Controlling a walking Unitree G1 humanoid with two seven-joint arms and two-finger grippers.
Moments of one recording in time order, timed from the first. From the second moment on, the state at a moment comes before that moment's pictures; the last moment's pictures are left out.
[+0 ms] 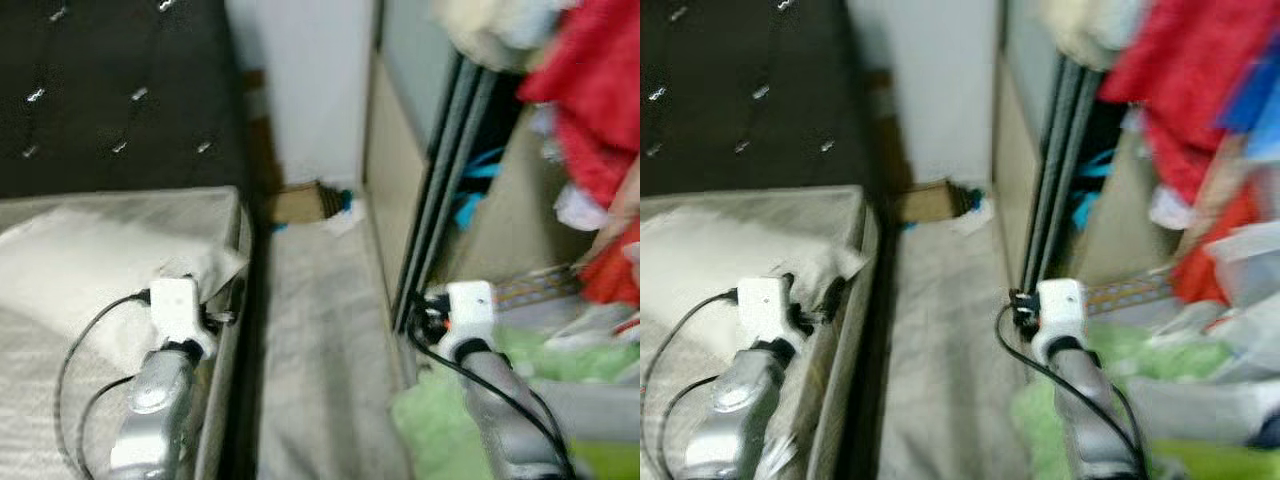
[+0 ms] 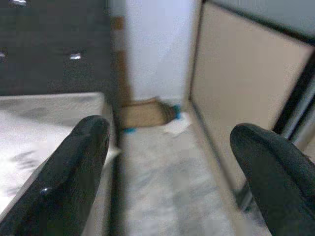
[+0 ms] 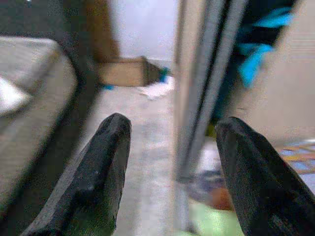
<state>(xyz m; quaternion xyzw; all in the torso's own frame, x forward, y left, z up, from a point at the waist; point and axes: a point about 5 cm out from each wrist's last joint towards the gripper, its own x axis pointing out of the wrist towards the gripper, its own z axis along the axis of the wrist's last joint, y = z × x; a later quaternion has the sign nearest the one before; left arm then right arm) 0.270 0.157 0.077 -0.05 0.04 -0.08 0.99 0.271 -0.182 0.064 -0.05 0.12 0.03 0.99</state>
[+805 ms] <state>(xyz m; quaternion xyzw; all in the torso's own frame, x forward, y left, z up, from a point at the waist) 0.244 0.168 0.073 0.00 0.08 -0.08 0.99 0.269 -0.094 0.084 0.00 0.09 0.21 0.97</state>
